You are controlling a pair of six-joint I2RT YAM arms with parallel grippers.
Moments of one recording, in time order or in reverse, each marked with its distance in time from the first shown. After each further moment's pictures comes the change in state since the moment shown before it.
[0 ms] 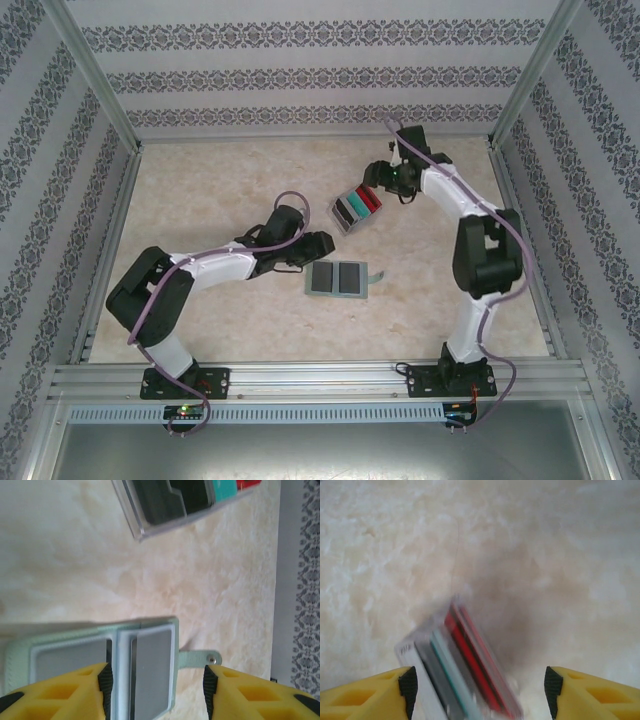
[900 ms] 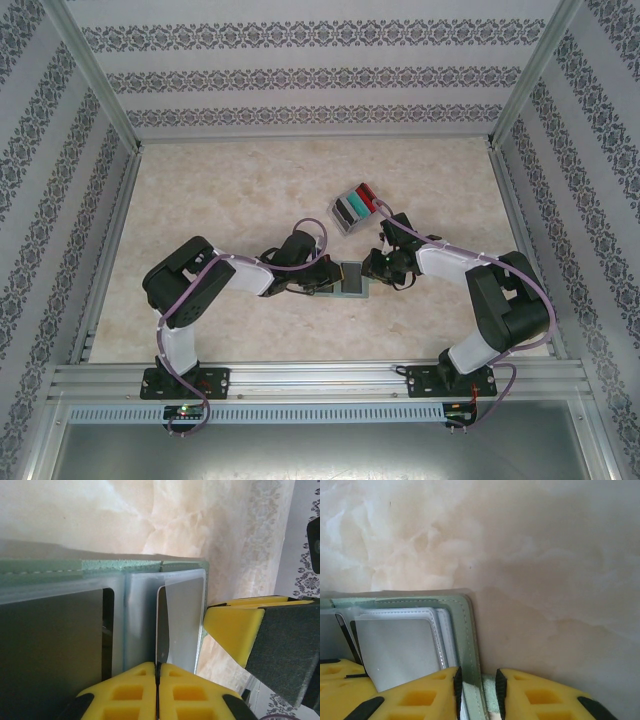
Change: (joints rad) left arm -0.101 0.214 -0.107 0.341 0.138 -0.127; right arm 0.204 -0.408 -0.873 0.239 -0.082 0.275
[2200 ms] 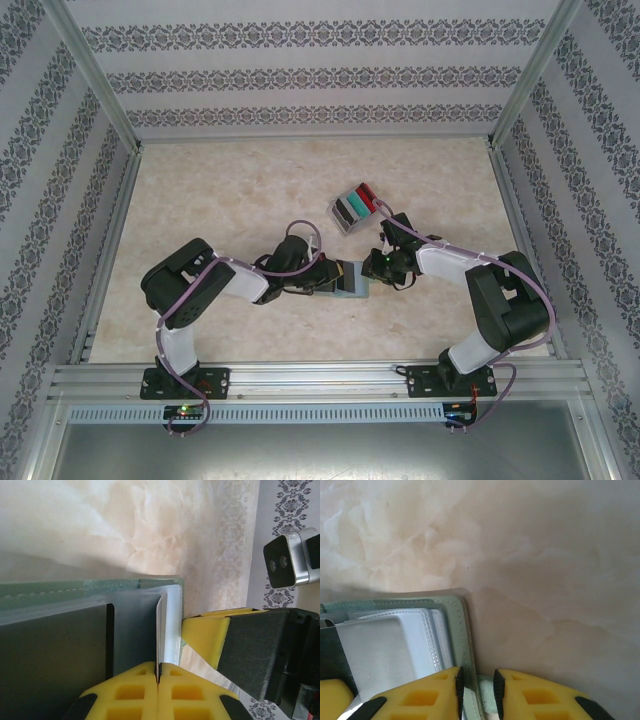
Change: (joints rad) left arm 0.001 -0.007 -0.090 0.220 -0.041 -0.081; right arm -0.002 0.003 0.000 0.000 0.000 -0.002
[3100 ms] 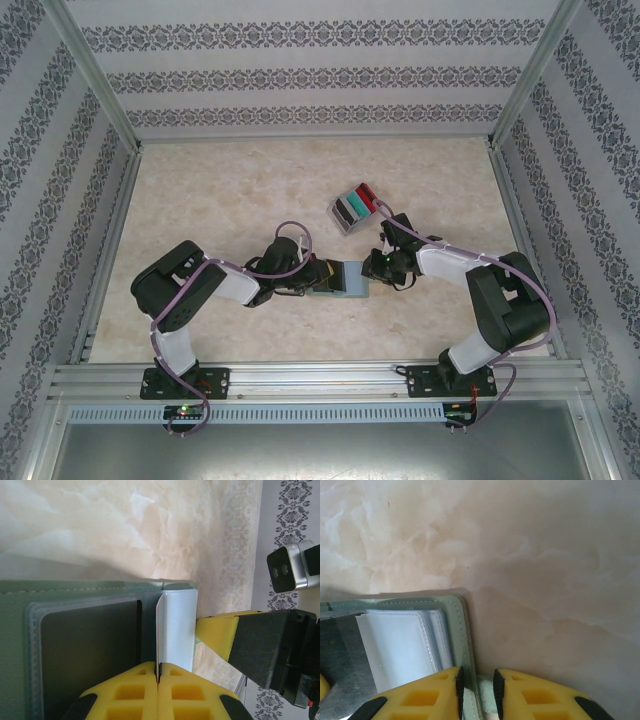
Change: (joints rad) left arm 0.038 -0.057 -0.083 0.020 -0.011 0.025; right arm -0.001 -0.005 -0.005 0.004 0.003 -0.001
